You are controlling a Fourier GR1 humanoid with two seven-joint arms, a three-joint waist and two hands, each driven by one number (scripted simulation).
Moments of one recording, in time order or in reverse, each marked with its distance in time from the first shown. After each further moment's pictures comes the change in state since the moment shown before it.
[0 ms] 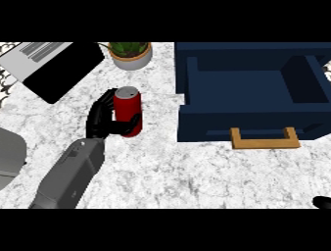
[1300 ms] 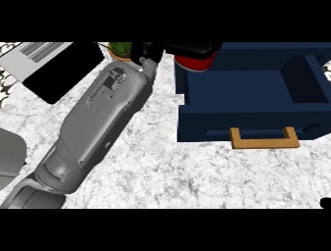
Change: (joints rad) left arm -0.522 -0.086 -0.030 -0.323 -0.183 0.277 0.672; right arm -0.005 -0.013 -0.027 -0.026 0.002 0.001 0.033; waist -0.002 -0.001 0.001
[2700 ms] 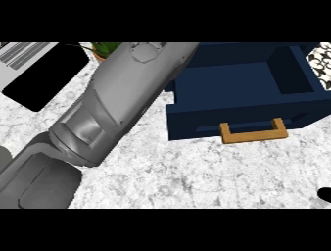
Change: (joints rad) left arm -0.474 -0.042 -0.092 0.523 0.144 0.157 -0.005; right arm -0.108 -0.042 0.020 0.016 -0.007 -0.004 0.055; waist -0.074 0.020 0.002
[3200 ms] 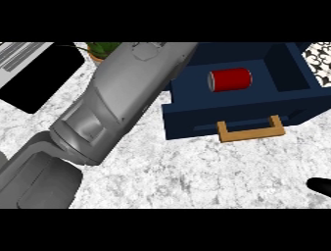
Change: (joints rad) left arm -0.017 0.000 -0.036 0.054 0.059 0.091 -0.056; right arm -0.065 -0.042 0.044 0.026 0.075 0.014 -0.024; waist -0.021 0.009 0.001
